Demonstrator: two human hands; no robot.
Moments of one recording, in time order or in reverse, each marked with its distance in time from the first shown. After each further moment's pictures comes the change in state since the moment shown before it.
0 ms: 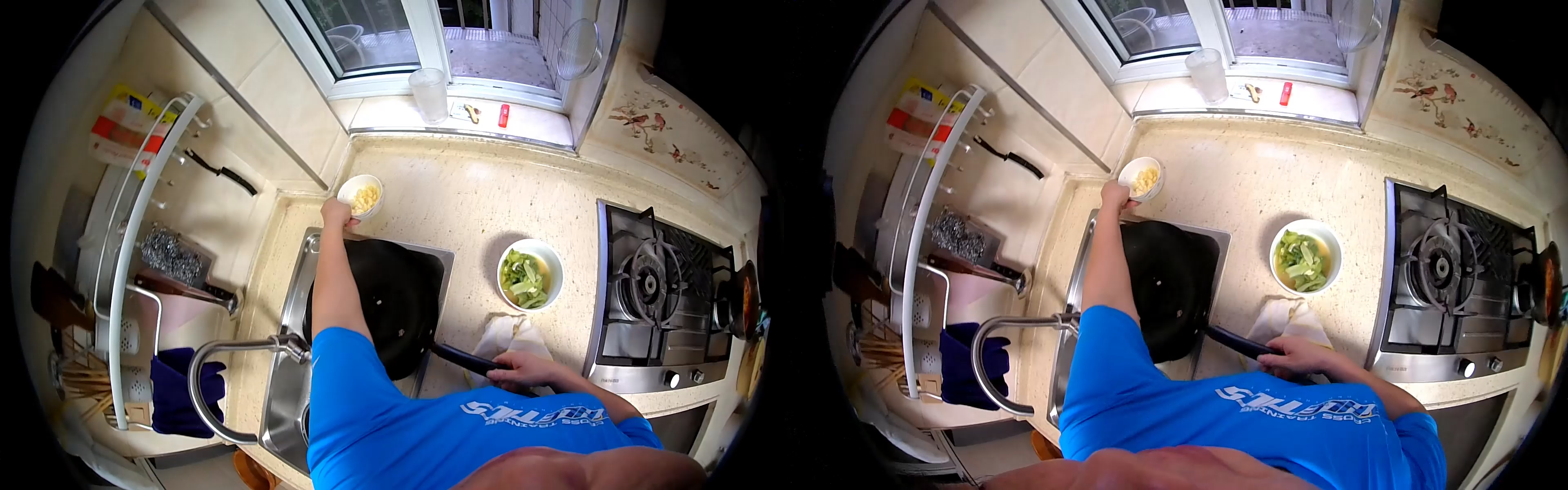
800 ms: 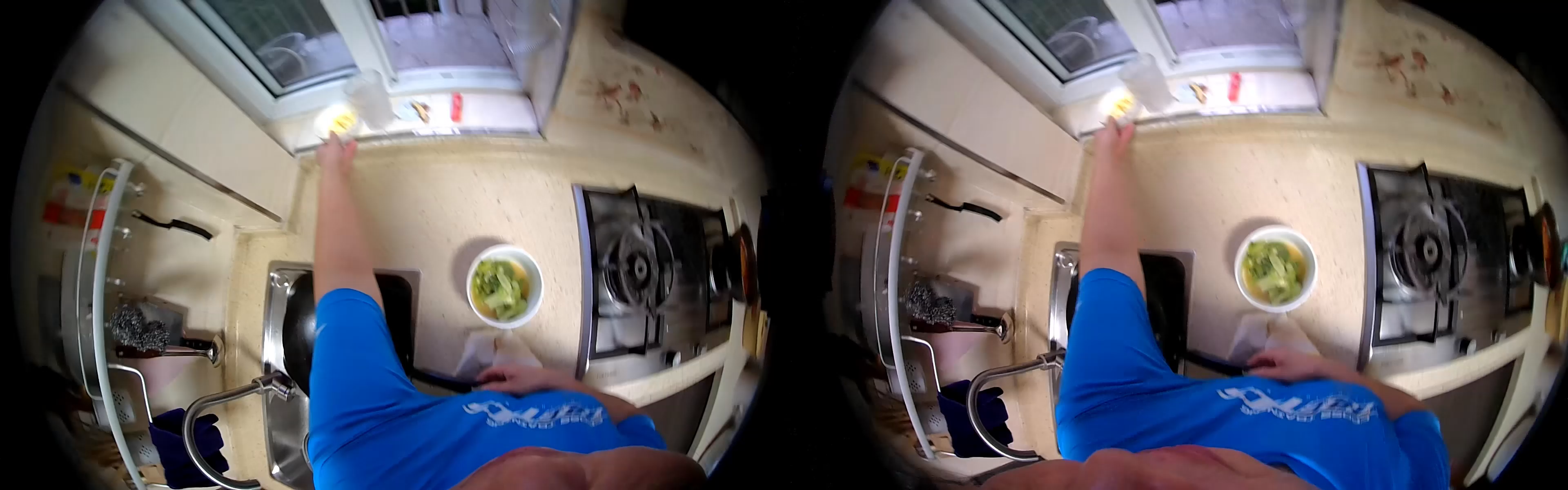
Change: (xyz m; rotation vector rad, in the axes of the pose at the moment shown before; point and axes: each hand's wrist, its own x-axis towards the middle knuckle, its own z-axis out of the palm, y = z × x) left_hand 0.107 0.117 0.141 -0.973 -0.104 0.106; right_hand 0.008 0.035 -0.015 -0.058 0.015 -0.087
